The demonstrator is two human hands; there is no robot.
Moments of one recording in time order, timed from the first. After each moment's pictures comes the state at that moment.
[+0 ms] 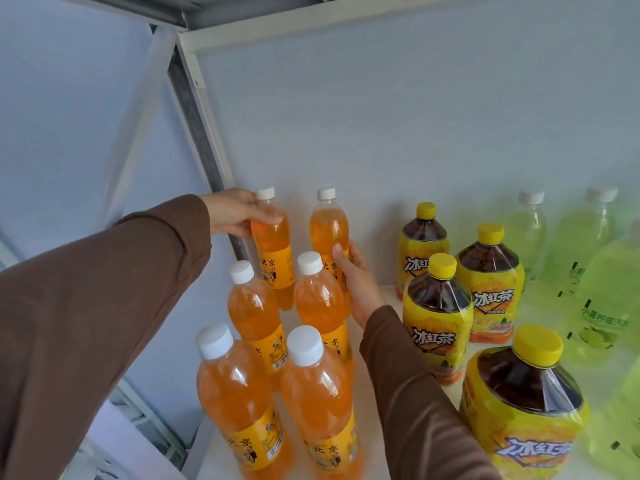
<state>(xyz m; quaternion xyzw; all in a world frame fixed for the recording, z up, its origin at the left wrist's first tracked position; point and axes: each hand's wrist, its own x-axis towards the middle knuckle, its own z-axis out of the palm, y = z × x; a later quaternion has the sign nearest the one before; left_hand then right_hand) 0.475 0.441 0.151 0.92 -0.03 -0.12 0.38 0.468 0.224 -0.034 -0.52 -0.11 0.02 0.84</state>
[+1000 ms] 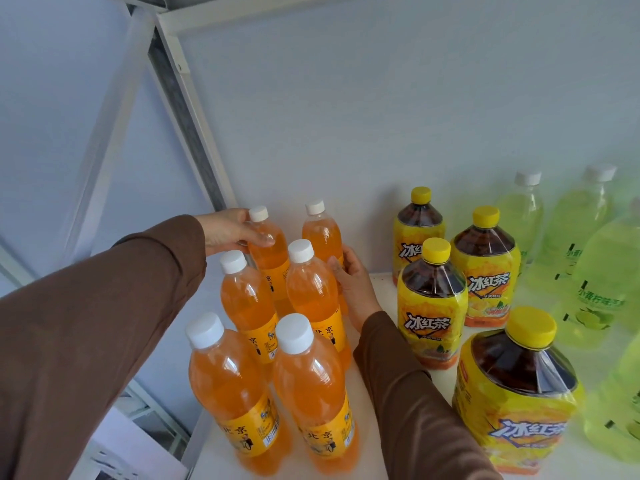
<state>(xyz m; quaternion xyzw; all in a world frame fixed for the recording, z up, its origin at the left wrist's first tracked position) 0.476 0.450 0.103 0.91 -0.03 -0.17 0.38 0.460 0.228 -0.068 -0.57 -0.09 0.00 0.82</state>
